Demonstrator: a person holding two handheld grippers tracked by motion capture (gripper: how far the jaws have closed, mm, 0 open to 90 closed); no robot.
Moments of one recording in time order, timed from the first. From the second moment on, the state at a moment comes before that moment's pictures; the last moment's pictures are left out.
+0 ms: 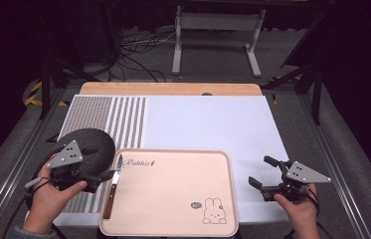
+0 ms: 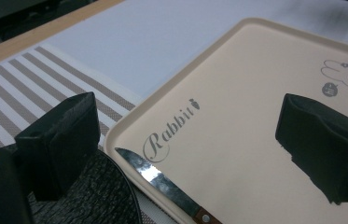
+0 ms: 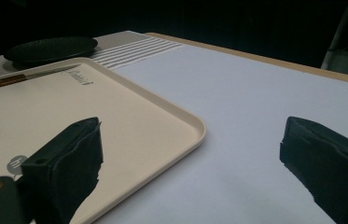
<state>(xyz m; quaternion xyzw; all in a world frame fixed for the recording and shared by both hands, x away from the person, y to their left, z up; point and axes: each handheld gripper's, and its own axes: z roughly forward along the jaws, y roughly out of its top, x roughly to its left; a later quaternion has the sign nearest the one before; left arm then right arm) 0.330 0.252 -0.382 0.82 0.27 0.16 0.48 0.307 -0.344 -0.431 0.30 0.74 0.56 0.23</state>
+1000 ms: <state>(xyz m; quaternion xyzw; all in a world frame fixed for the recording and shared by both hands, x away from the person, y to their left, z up) 0.311 0.328 -0.423 0.77 0.29 0.24 0.52 0.307 -0.347 -0.433 0.30 0.74 0.56 0.24</state>
